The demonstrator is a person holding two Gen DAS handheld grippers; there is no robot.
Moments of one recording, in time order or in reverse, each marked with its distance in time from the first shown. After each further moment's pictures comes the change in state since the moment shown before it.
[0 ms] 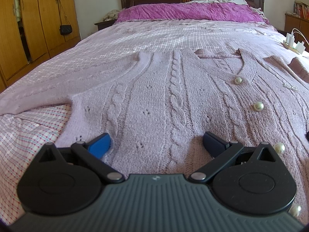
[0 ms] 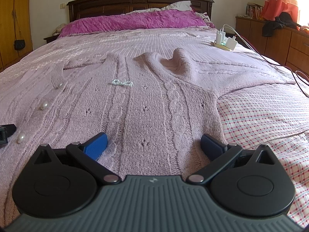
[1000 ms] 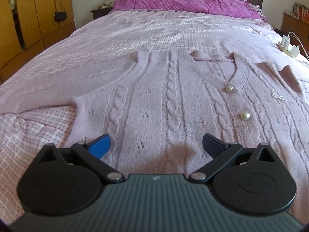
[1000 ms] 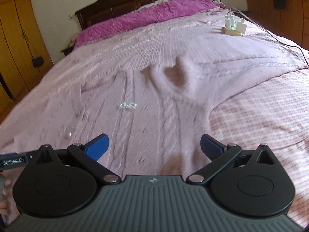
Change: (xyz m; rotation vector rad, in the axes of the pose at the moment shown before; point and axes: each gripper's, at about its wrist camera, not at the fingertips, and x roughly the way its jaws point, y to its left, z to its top) left arm -0.021 0.010 0.034 -0.029 0.086 -0.059; right arm -0.027 -0.065 0.052 0.154 0.079 0.216
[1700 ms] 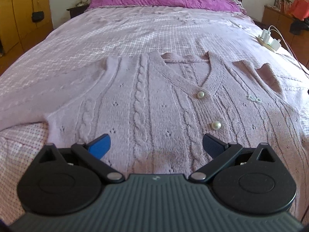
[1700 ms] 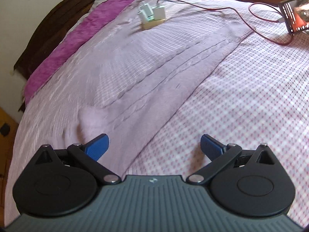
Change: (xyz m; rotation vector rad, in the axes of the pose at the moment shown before) left arm 0.010 -0.024 0.026 0.057 0.041 -0.127; right arm 0.037 -0.160 0.076 0.464 0.019 -0.200
